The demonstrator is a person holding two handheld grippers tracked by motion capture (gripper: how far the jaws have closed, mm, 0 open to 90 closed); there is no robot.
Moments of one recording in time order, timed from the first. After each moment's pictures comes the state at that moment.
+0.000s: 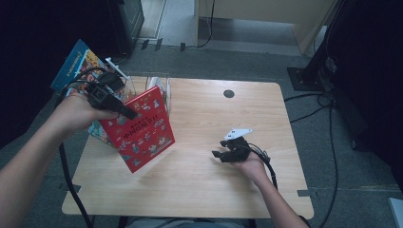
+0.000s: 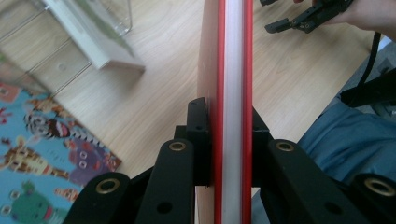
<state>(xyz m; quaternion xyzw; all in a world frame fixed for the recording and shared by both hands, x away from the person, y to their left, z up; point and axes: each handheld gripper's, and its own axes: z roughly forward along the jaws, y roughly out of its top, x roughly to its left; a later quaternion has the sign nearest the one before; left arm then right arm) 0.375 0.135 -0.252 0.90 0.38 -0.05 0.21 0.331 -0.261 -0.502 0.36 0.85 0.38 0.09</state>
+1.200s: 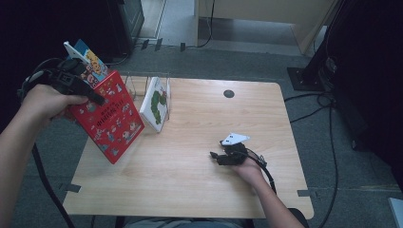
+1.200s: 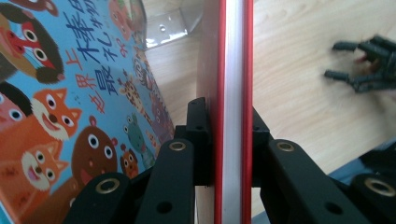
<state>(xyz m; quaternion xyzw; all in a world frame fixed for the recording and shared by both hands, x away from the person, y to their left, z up) 0.417 0.216 -0.251 0.81 0.56 -0.04 0.19 0.325 -0.254 -0.524 0.35 0.84 0.39 0.15</state>
